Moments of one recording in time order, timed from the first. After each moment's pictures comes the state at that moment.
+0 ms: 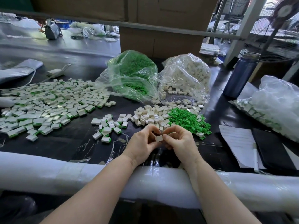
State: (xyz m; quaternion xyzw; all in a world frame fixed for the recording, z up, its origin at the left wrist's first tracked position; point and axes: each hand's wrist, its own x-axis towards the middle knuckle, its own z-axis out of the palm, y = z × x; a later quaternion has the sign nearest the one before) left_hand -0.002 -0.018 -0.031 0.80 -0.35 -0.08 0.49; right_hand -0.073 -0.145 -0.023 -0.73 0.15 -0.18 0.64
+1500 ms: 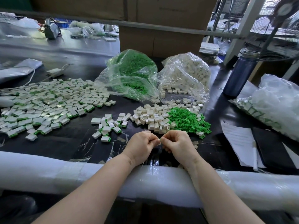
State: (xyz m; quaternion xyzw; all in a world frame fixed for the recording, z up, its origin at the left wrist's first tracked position) left_hand -0.002 -0.017 -0.029 0.83 -0.37 -0.05 0.41; right_hand -0.074 -0.143 -0.020 -0.82 0.15 -0.12 0.53
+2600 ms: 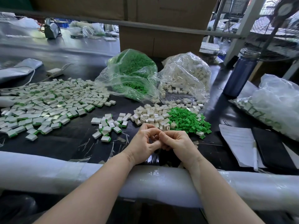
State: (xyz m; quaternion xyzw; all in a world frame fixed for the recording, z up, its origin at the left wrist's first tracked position) left_hand -0.008 -0.018 -0.018 0.75 -0.35 -0.15 0.54; right_hand -0.072 -0.146 -0.023 -0.74 0.08 -0.10 0.66
